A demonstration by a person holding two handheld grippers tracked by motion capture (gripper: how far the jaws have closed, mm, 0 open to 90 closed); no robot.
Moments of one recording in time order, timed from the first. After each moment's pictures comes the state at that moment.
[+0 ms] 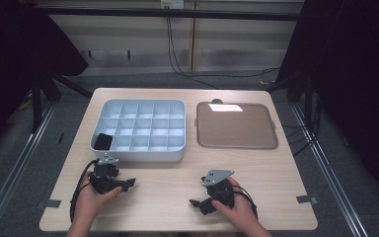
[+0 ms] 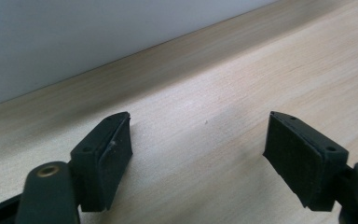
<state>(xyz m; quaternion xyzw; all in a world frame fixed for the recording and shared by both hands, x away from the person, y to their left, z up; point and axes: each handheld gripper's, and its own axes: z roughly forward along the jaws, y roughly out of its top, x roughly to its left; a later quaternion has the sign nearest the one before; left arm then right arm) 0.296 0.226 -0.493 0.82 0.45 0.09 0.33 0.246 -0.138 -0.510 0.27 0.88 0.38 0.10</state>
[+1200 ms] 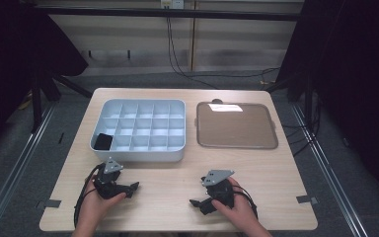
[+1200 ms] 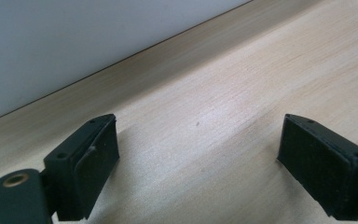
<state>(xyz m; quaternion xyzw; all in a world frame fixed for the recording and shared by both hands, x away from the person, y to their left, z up) 0.285 0.217 -0.503 0.84 0.41 0.14 0.33 0.246 -0.138 -0.510 0.27 0.88 0.38 0.10</state>
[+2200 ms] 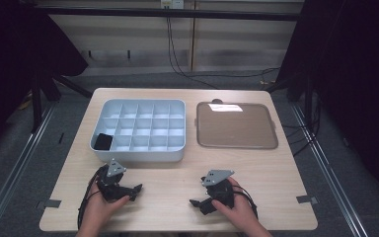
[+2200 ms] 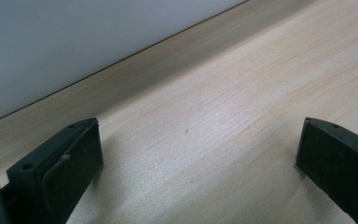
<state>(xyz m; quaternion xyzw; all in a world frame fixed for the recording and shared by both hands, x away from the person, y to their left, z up) 0.283 0.211 -0.510 0.84 0.40 0.16 0.34 0.246 -0.138 -0.510 0.27 0.88 0.38 0.10</state>
